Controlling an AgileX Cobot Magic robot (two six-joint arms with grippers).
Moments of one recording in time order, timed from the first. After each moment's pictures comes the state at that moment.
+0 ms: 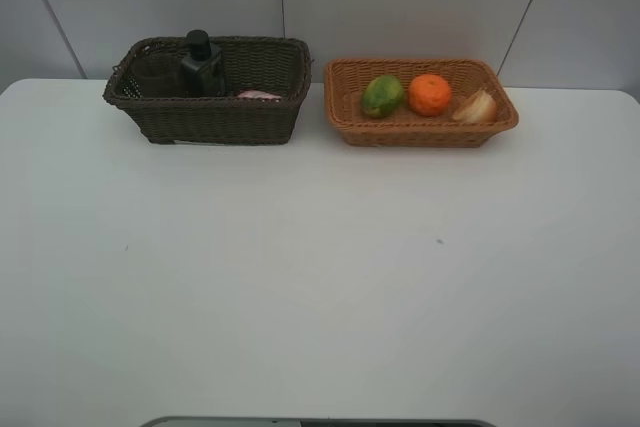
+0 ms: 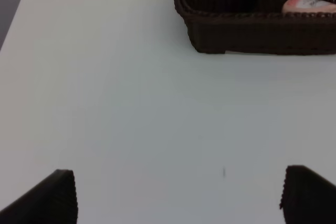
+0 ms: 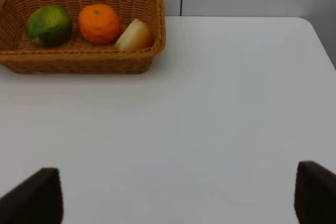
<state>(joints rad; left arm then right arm) -0.02 0.41 -0.62 0.03 0.92 -0.07 -0.05 0.00 -0.52 -0.05 1.06 -0.01</state>
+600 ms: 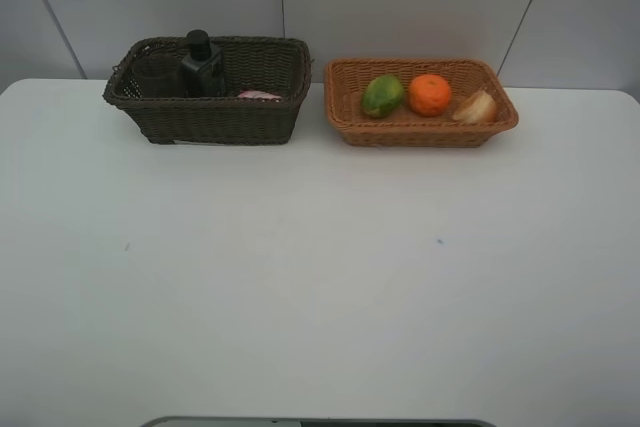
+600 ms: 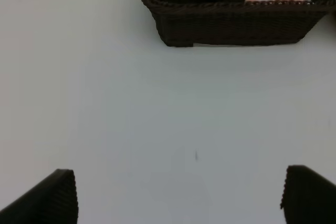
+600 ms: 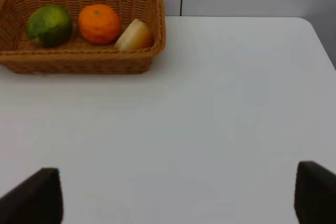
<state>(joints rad) -0.02 0.23 -0.57 -0.06 1.00 0.00 -0.05 0.00 -0.52 -0.05 1.06 -0.01</state>
